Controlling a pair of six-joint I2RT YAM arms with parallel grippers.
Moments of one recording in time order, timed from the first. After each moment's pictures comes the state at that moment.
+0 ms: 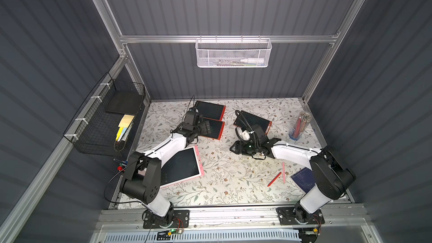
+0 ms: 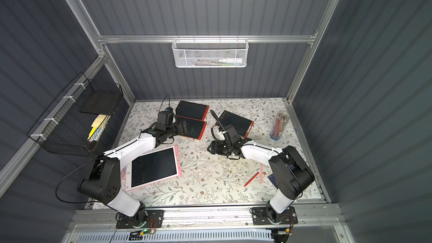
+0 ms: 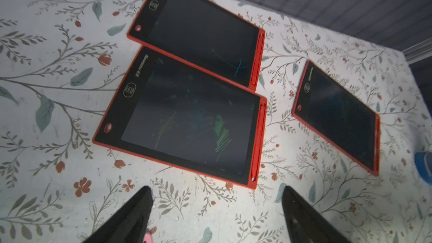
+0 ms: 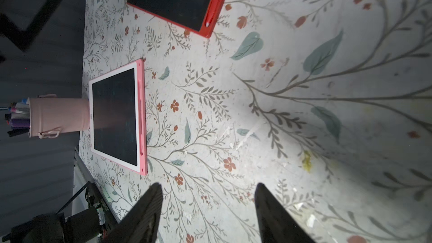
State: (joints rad) left arm -0.40 1.57 1.06 -0.19 -0.03 -0.44; right arm 0.62 1.63 0.90 -0.13 -0.37 0.62
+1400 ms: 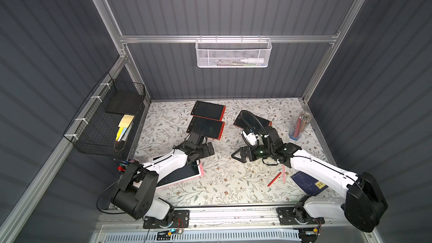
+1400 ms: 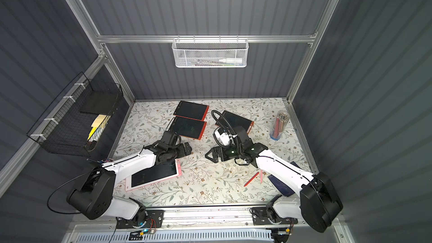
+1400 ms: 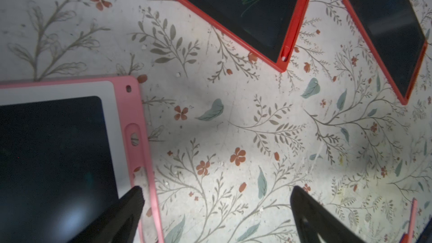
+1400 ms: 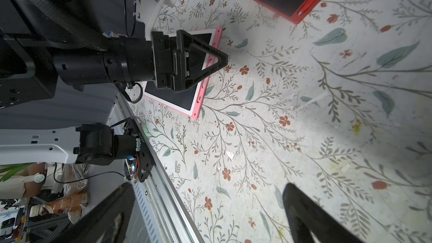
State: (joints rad) left arm -0.52 1.47 0.75 -0.26 0.02 -0.69; right arm 0.62 1.28 0.83 -0.29 -0.56 0.42
